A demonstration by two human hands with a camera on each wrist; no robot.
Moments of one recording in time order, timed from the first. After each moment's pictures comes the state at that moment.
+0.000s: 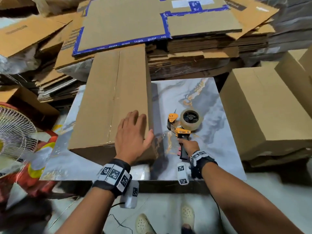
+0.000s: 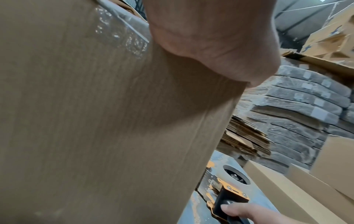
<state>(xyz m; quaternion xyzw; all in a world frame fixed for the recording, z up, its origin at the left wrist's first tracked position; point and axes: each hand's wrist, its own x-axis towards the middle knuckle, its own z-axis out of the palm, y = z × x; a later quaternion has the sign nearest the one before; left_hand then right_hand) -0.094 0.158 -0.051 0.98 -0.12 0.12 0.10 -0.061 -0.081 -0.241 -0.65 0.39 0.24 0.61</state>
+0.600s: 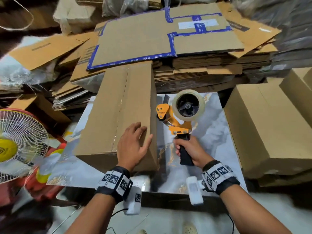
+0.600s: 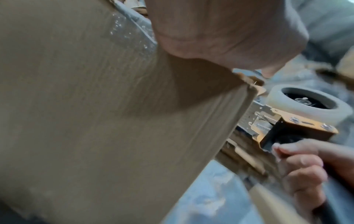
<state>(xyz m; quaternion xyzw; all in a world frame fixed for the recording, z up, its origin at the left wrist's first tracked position) -0.093 0.159 -0.052 0.96 -0.10 0.17 0.22 -0.082 -0.071 -0.076 -0.61 0.11 0.20 0.76</state>
